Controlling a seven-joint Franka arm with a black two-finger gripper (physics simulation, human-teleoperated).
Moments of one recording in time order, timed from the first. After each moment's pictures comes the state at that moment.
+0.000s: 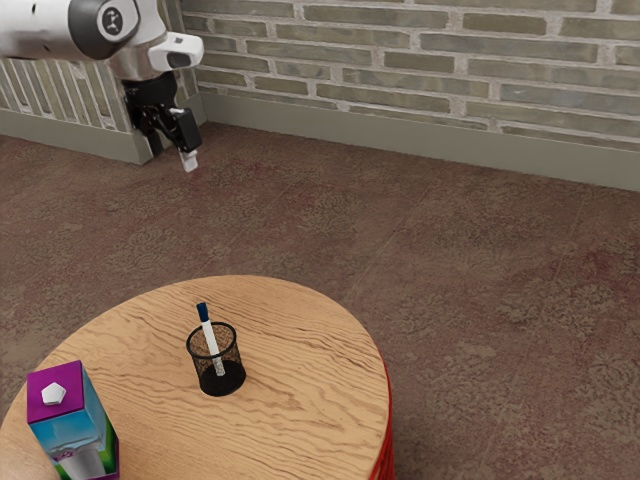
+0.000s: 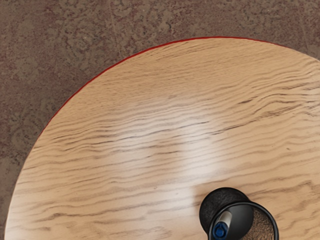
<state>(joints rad) -0.09 0.10 0.21 -1.51 -0.03 1.66 0.34</state>
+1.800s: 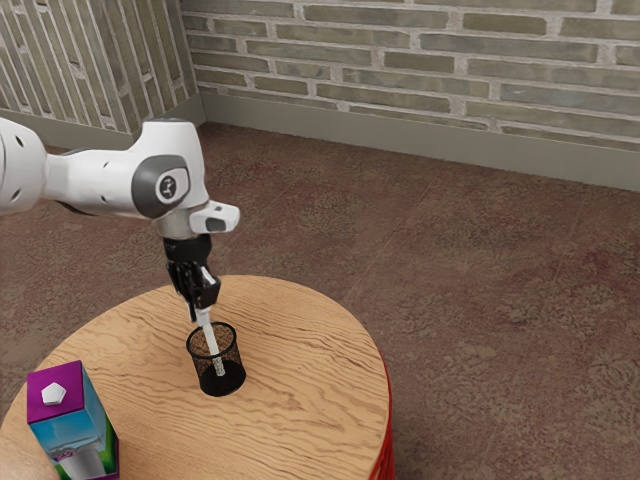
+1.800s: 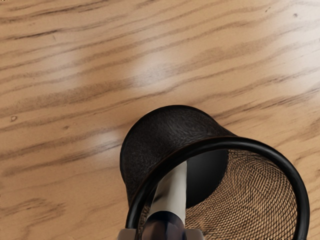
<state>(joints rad) -0.07 0.15 0.13 -2.04 -0.11 1.94 0.41</state>
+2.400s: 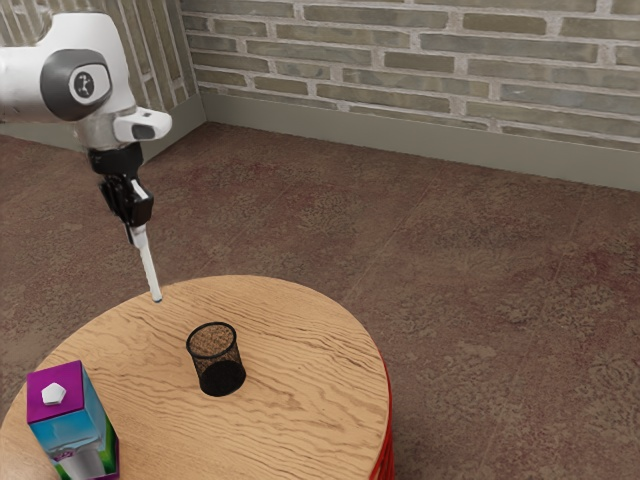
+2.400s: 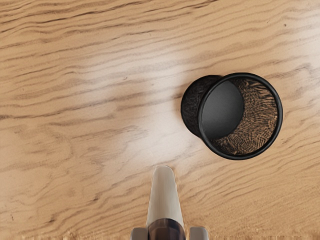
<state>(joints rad) -0.06 -0.06 0.24 -1.88 -0.03 1.67 0.45</state>
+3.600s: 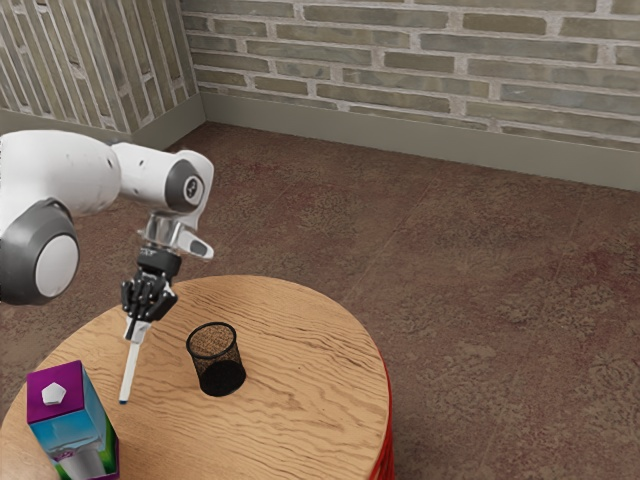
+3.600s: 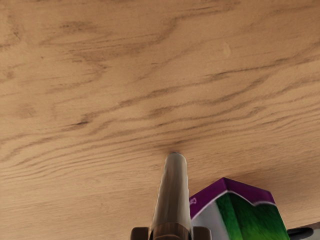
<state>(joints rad) -0.01 0.64 0.26 -1.53 0.02 1.25 0.42</state>
